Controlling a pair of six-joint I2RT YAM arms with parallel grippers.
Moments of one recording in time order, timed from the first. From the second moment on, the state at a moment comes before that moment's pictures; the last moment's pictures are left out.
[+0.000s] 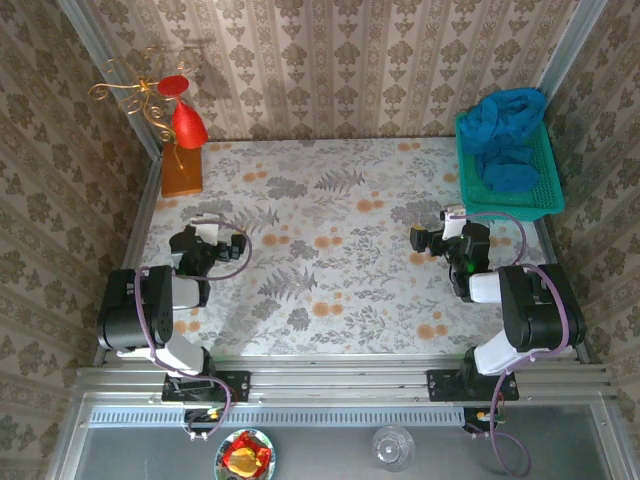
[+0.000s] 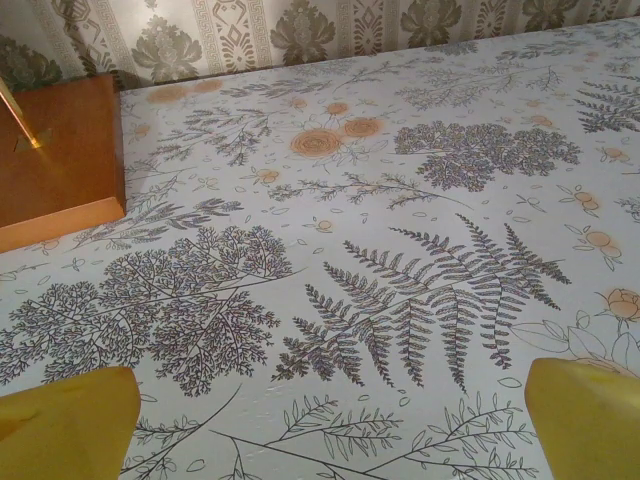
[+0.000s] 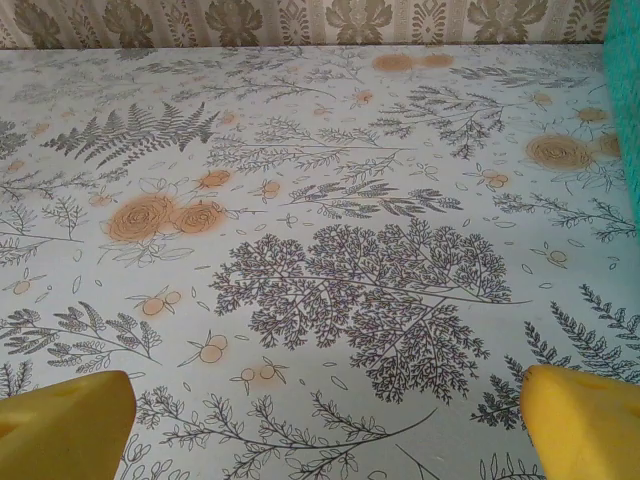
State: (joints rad) left arm 0.03 1.56 0.35 0.90 0.28 0.14; right arm -0.03 1.55 0.38 0.80 -0.22 0.00
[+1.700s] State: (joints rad) left arm -0.14 1.25 0.36 0.68 -0.02 0.16; right arm 0.02 1.28 0.56 0.38 -0.05 0.03
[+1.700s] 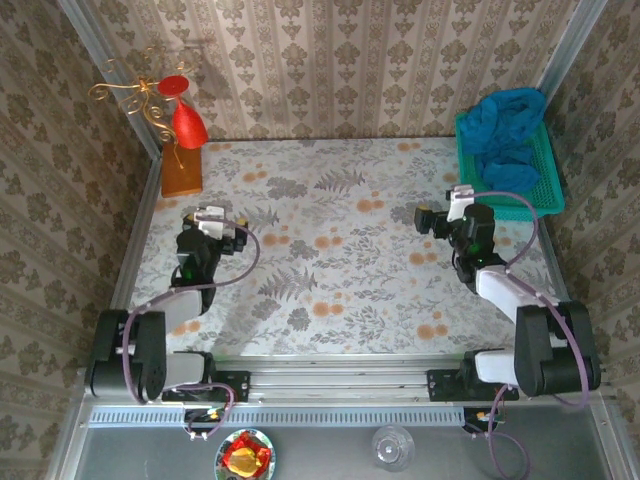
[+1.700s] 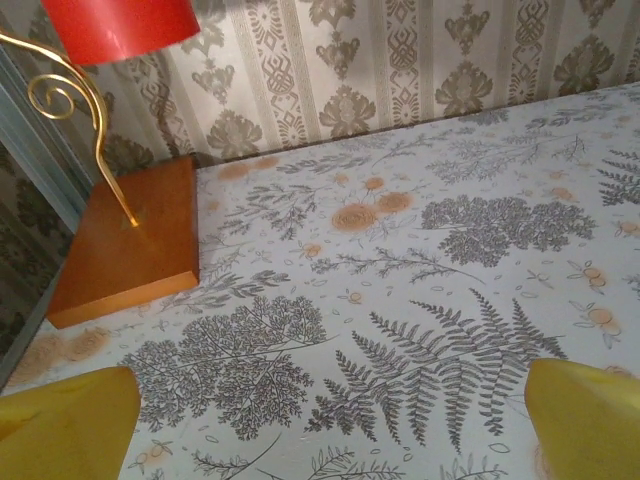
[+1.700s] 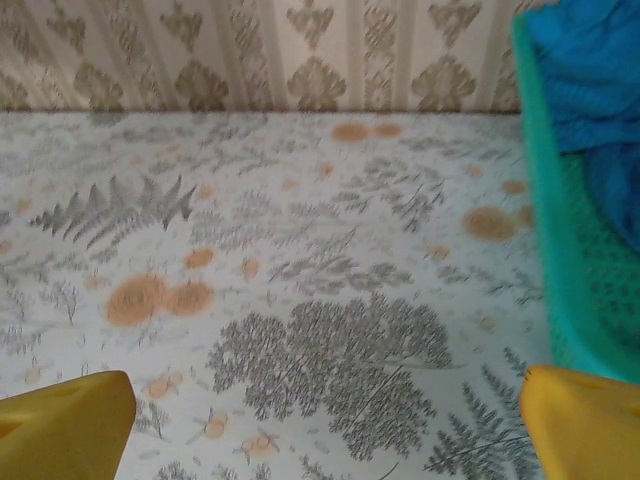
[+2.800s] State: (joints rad) left arm -0.16 1.05 1.00 -0.70 0.07 -0.03; right arm -0.30 2.12 1.91 -0.59 0.07 0.42
